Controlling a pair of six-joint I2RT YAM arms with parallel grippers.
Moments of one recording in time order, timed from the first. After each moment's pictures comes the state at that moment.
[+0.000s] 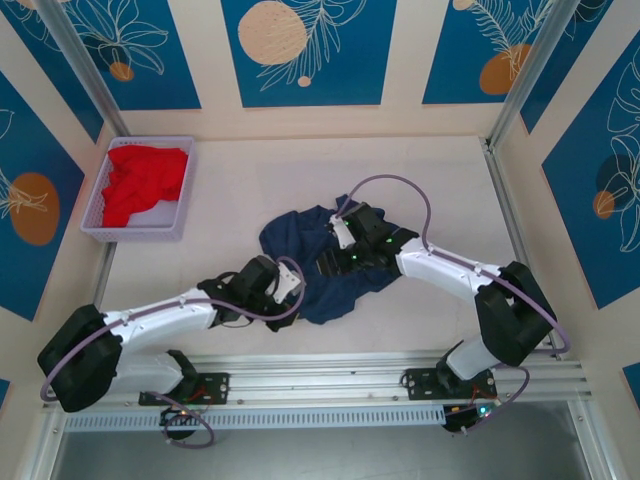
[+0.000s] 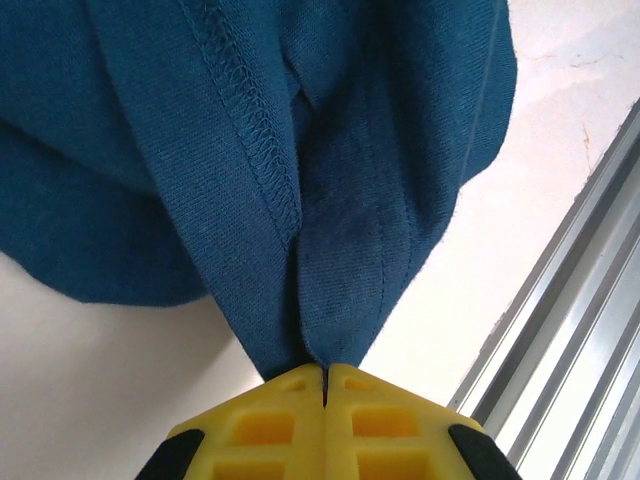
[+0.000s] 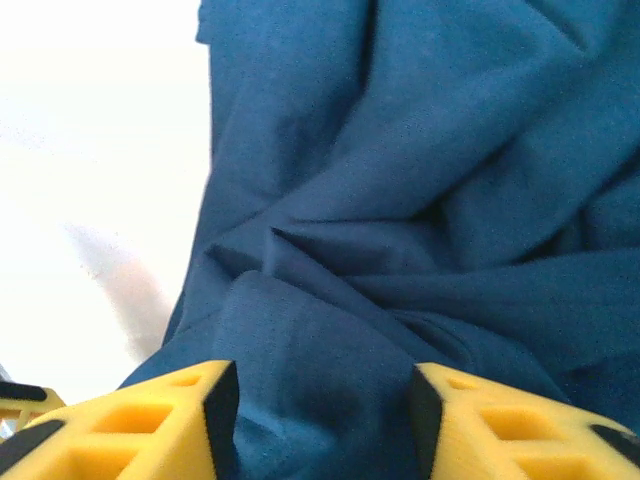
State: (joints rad) left arm -0.84 1.22 0.58 -0.32 0.32 -0.21; right arm 0.68 1.50 0.97 -0.42 -0.25 0.29
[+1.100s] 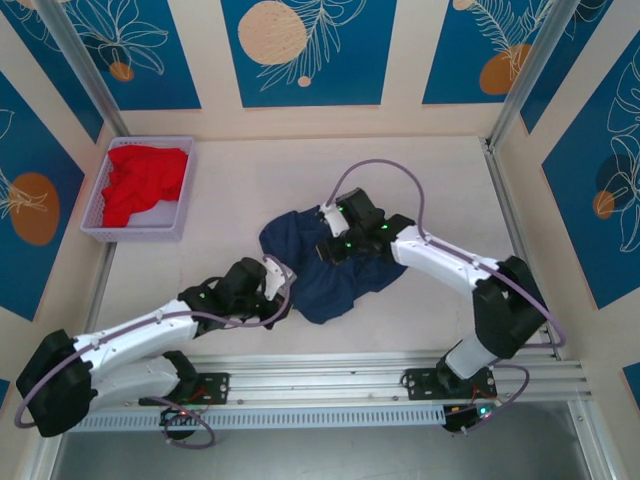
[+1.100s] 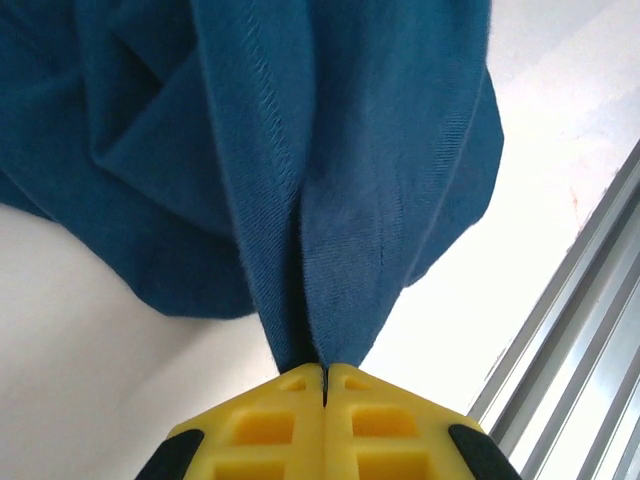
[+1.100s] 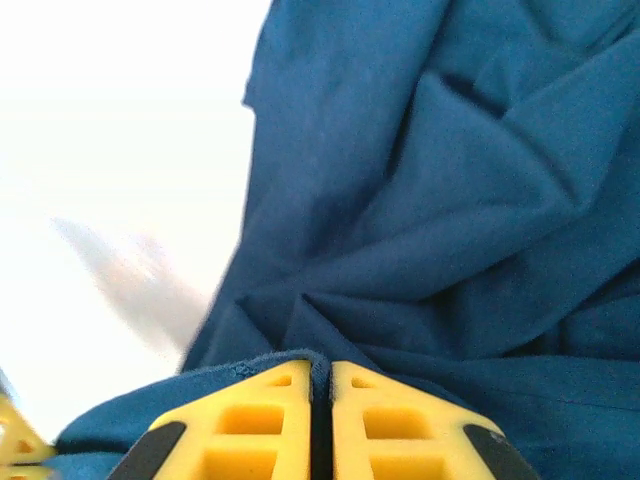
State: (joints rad) left arm -0.84 1.04 0.54 -0.31 0.21 -0.23; right arm 0.65 1.52 1.10 -0.47 -0.27 0.19
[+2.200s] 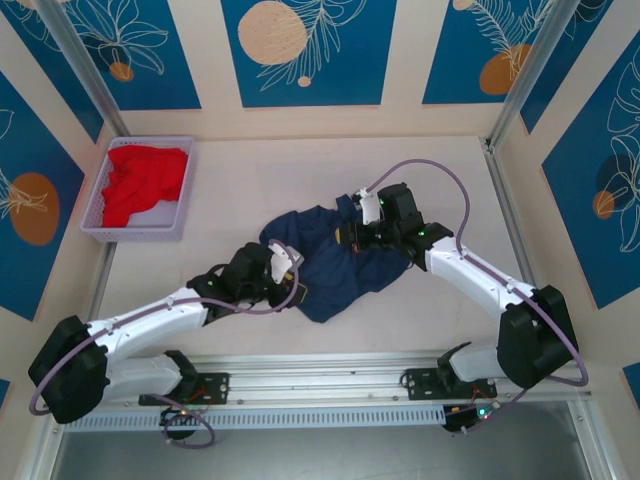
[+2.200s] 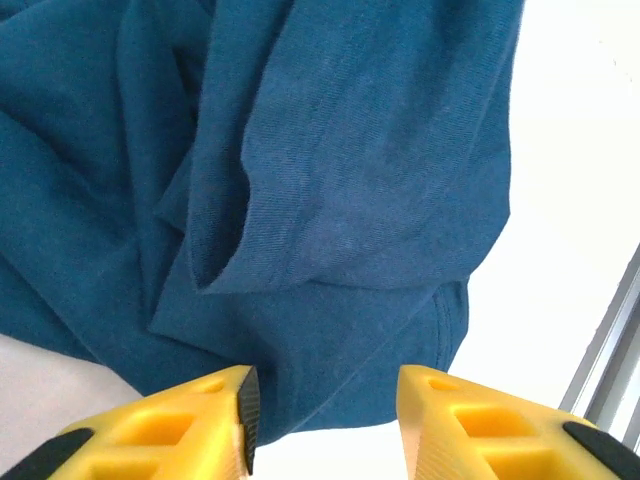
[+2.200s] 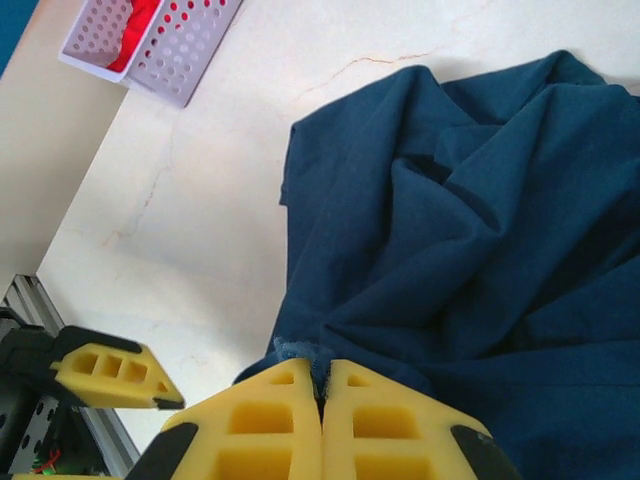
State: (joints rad) left arm -0.78 1.16 0.62 -0.18 0.22 -0.18; right arm 0.49 1.35 0.93 -0.28 -0.45 0.36
